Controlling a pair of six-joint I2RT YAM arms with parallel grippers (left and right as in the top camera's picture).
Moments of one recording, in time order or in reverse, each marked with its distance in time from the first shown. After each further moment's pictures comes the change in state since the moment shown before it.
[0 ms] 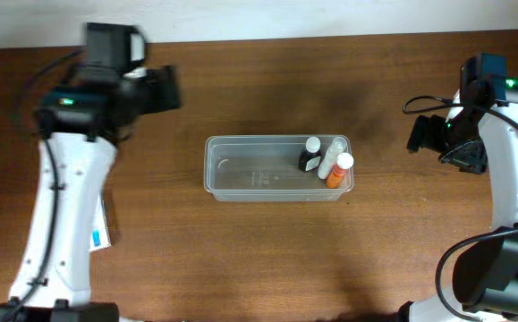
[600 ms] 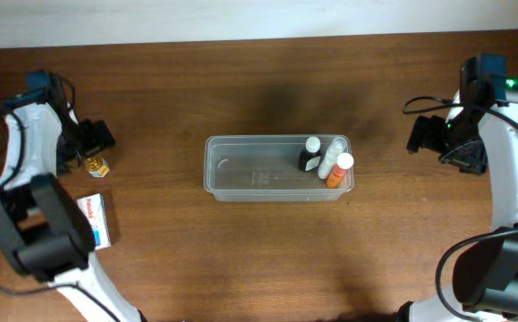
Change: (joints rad) left arm 0.435 0.485 -0.067 -0.053 0.044 -0.002; right arm 0.000 0.000 0.000 -0.007 0.000 0.000
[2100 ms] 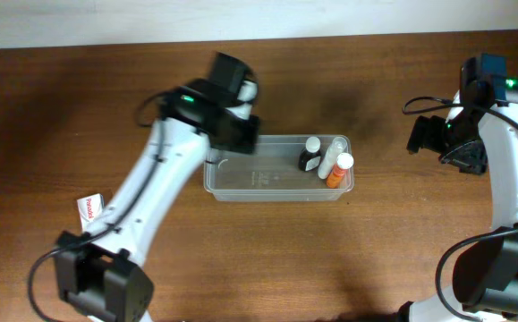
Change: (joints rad) left arm -0.820 -0.294 -0.002 0.024 0.146 0.007; right arm 0.000 0.000 0.000 0.000 0.000 -0.001
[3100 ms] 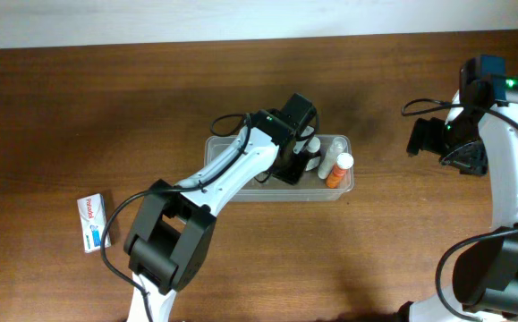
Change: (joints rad) left arm -0.173 0.306 0.000 0.126 -0.011 0.056; right arm 0.000 0.000 0.000 -0.019 0.000 -0.021
